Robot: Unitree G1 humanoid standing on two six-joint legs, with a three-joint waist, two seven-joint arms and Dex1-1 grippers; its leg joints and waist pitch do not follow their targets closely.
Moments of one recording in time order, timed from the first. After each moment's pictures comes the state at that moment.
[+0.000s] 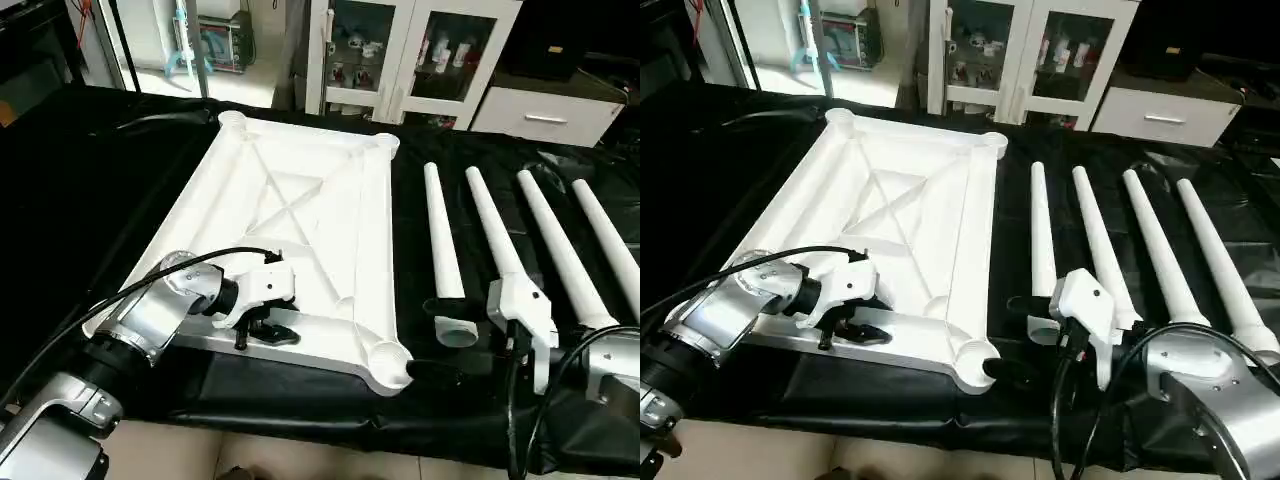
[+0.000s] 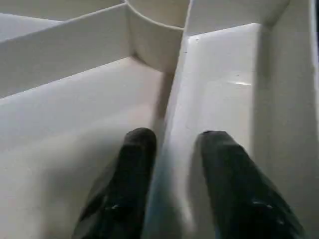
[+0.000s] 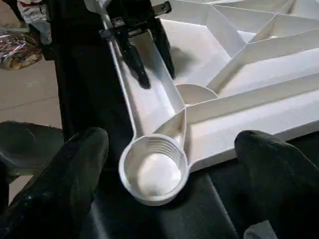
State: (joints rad) left arm -0.59 0.53 -0.47 0.43 0.05 0.15 -1.21; right arm 0.02 -0.75 0.03 -0.43 0.46 0.54 0.94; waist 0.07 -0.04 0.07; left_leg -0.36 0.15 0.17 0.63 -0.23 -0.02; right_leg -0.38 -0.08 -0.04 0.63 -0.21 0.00
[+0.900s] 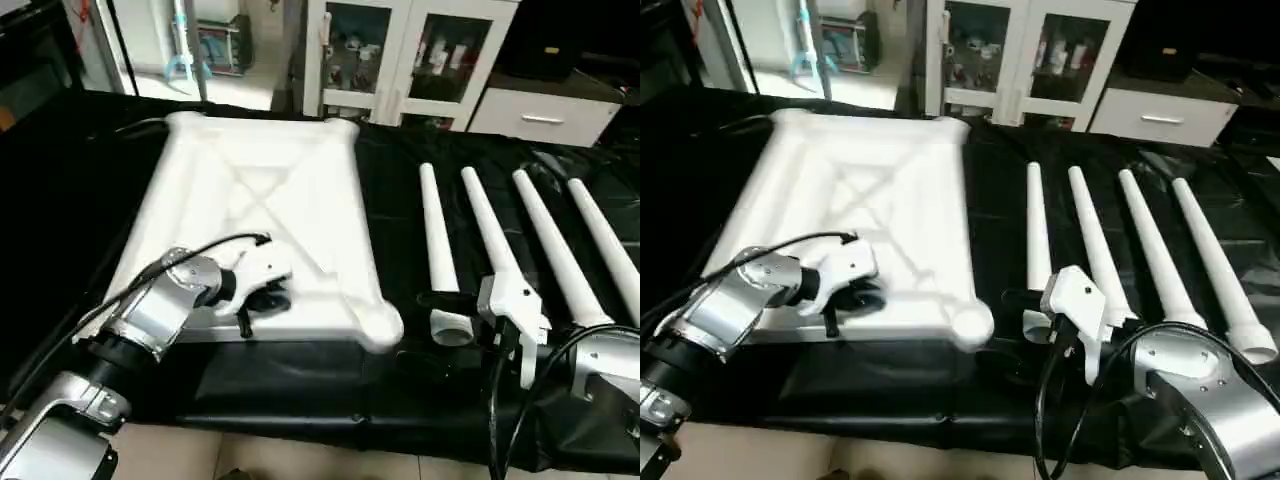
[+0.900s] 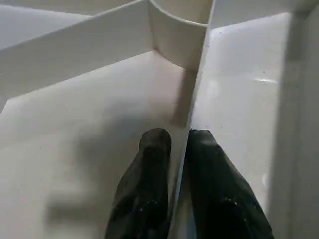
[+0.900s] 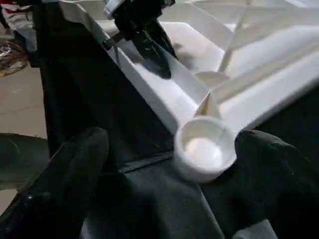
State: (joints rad) left arm -0.59 0.50 -0.40 0.38 0.11 0.41 -0.96; right arm 0.01 -0.71 0.05 -0.43 0.43 0.52 0.89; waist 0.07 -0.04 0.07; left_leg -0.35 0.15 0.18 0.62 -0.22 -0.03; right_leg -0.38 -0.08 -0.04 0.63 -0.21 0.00
